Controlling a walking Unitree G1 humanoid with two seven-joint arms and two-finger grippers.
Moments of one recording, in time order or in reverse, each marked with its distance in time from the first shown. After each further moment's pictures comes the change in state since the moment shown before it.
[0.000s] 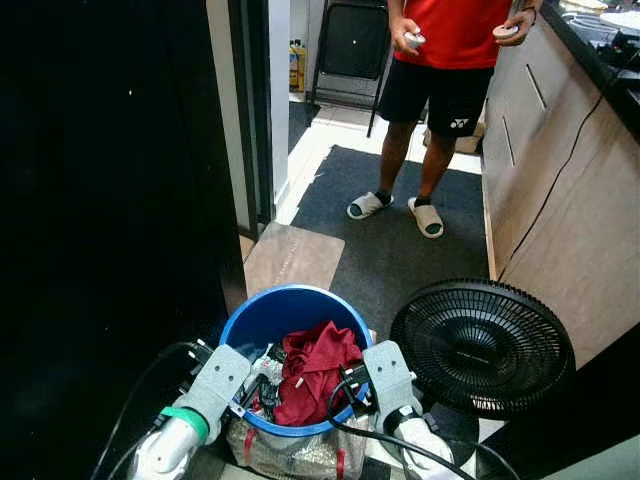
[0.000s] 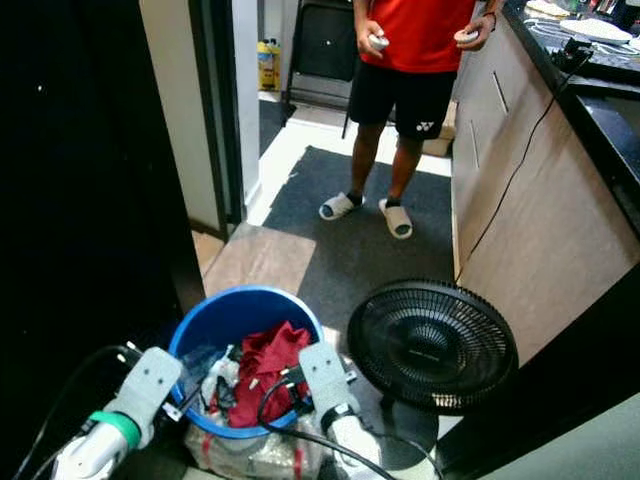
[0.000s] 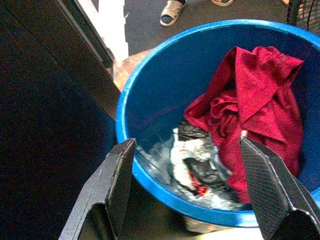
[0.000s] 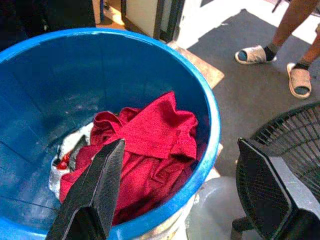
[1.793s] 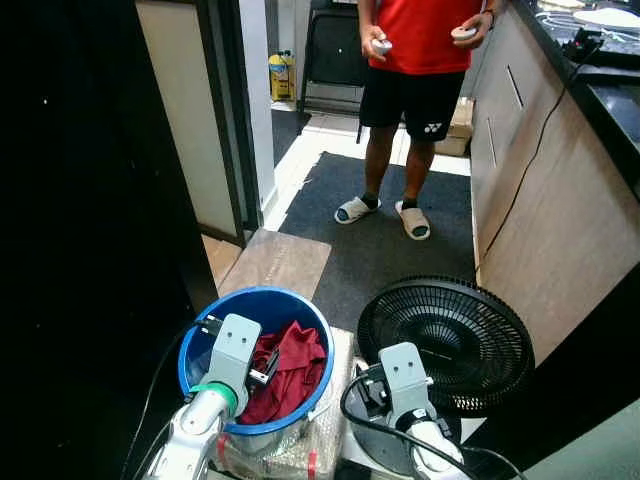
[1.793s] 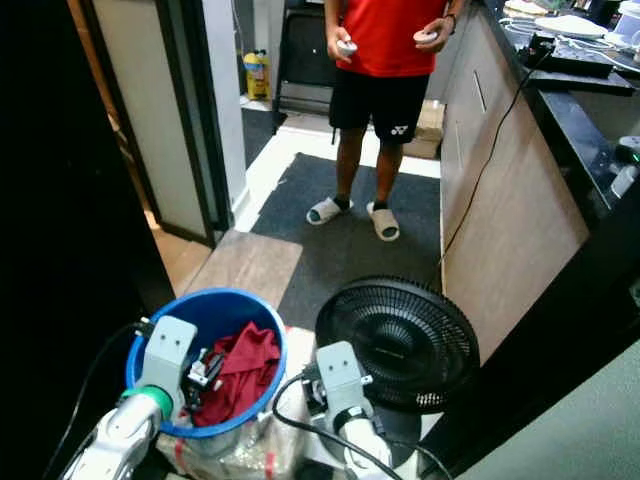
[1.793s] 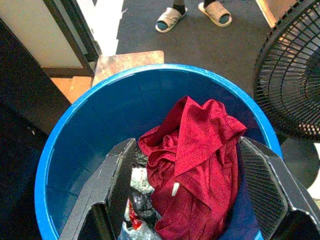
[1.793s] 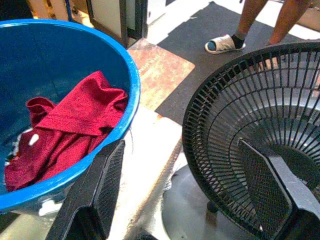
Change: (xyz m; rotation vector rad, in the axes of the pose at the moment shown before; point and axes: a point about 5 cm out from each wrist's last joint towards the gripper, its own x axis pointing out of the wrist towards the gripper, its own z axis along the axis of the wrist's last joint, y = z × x) left arm 0.033 -0.013 0.021 -0.193 0.021 0.031; right arm -0.003 -0.010 -0.005 0.039 0.024 -0.078
